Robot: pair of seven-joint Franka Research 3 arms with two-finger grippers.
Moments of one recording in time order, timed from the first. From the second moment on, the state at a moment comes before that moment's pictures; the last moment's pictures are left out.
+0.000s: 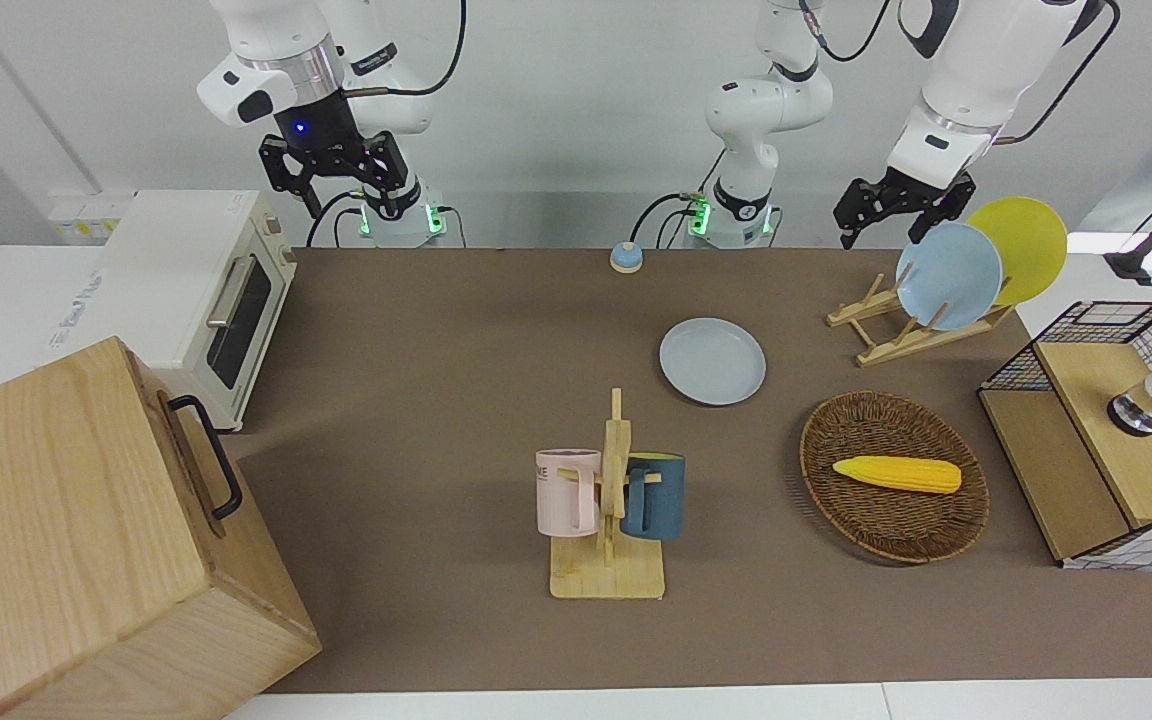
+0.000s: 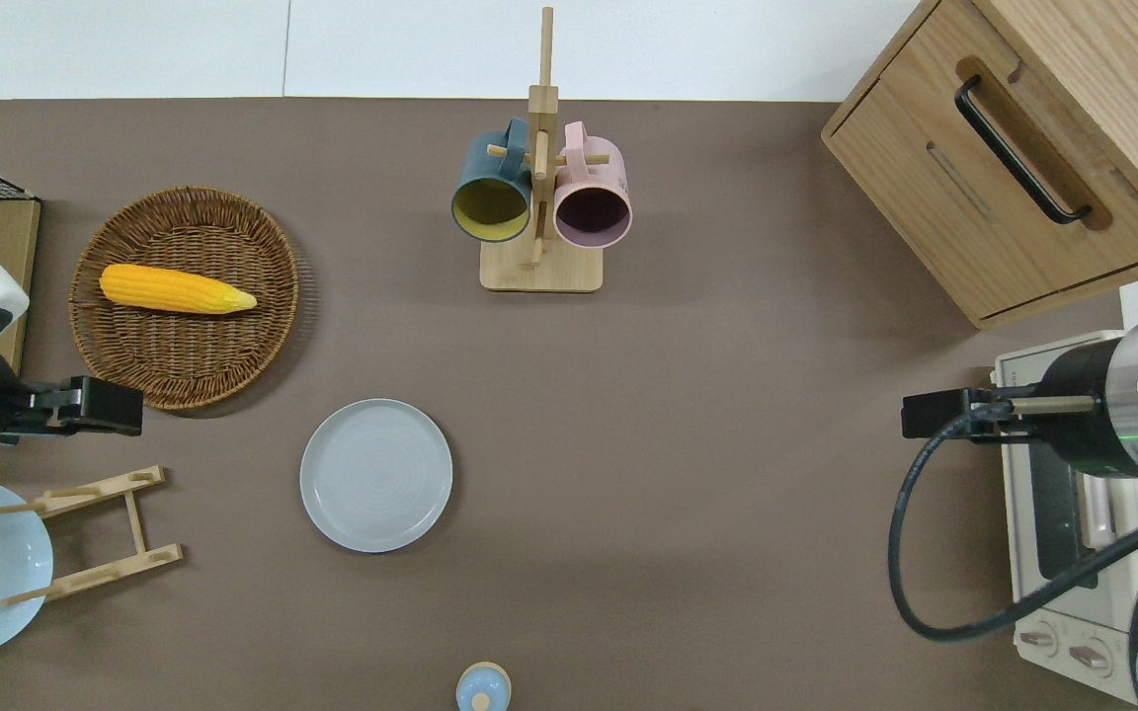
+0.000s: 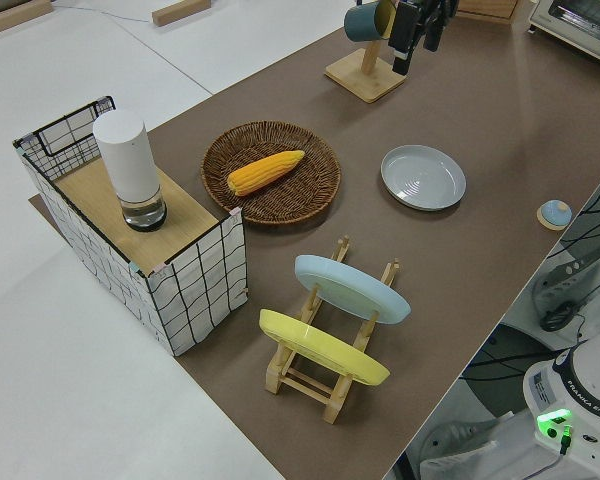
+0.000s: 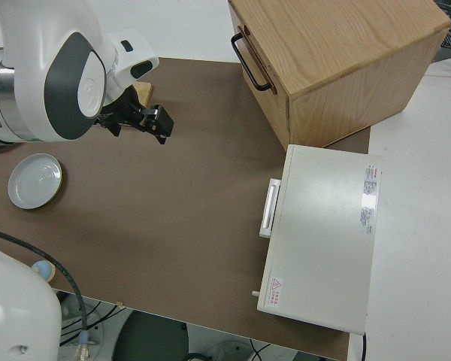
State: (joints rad) left arm 0.19 -0.08 -0.24 -1.66 0.01 1.50 -0.08; right arm -0.27 -0.13 0.39 -1.63 0.10 1.51 0.18
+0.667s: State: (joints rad) left arm 0.19 -0.08 -0.26 -1.66 0.00 1.50 -0.08; right arm -0.27 -0.13 0.39 -1.63 0.10 1.51 0.18
